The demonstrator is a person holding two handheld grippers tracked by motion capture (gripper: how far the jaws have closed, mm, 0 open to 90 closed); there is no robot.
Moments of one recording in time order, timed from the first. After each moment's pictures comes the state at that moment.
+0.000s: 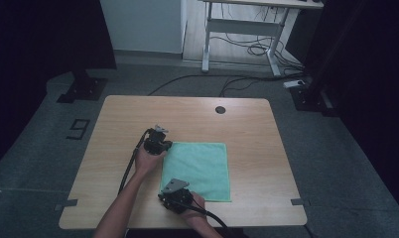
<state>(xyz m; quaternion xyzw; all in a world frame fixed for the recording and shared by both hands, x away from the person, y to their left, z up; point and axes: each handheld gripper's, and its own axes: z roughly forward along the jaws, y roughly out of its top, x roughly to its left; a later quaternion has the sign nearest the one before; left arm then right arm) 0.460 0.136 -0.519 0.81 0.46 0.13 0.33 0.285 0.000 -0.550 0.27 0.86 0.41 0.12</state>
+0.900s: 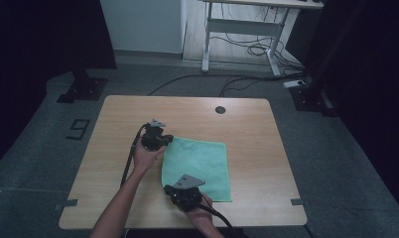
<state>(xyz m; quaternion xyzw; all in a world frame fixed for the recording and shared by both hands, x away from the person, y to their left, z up) 0.448 0.137 -0.479 0.79 0.46 0.13 0.39 0.280 -0.028 -0.522 0.30 0.81 0.49 0.11</state>
